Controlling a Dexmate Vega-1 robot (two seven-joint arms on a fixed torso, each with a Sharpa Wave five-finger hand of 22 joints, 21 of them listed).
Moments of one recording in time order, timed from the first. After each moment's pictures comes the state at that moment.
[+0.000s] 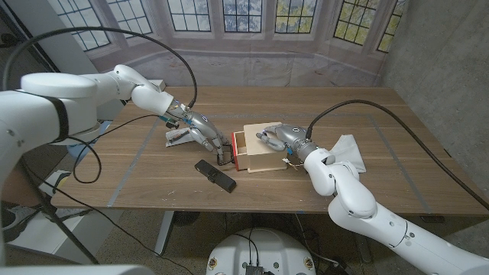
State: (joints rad) left arm -0.33 0.57 1.84 -0.49 0.42 -1.40 -0.02; left_hand 0.16 0.16 0.75 0.04 0.20 0.60 -0.13 0.19 0.19 0.53 -0.11 0.21 0.20 0.15 0.04 0.18 0.16 0.05 0.00 0.19 0.17; right arm -1.01 -0.72 -0.75 -2.24 -1.01 -0.72 0.35; right_hand 0.13 0.12 0.21 0.14 0.24 0.30 -0.09 0.20 0.19 0.31 -0.09 0.19 0.18 0.12 -0.04 0.20 0.20 0.17 -0.04 0.17 0.16
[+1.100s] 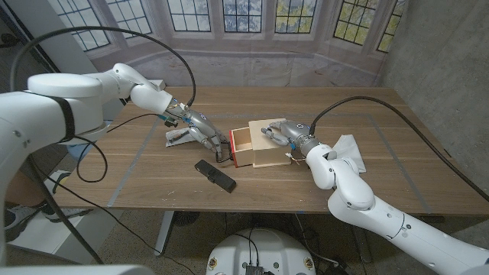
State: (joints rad) left arm -0.32 0.54 1.80 -0.42 0.48 -1.40 0.00; left_hand 0.16 0.16 0.75 0.04 0.20 0.60 -0.13 0.18 0.19 0.53 -0.11 0.21 0.20 0.16 0.03 0.18 0.16 0.05 0.00 0.19 0.17; right arm -0.96 -0.73 -0.77 -2.20 -0.94 -0.76 0.31; right_hand 0.13 0.12 0.21 0.14 0.24 0.30 -0.09 0.20 0.19 0.31 -0.09 0.19 0.18 0.12 -0.04 0.20 0.20 0.16 -0.04 0.17 0.16
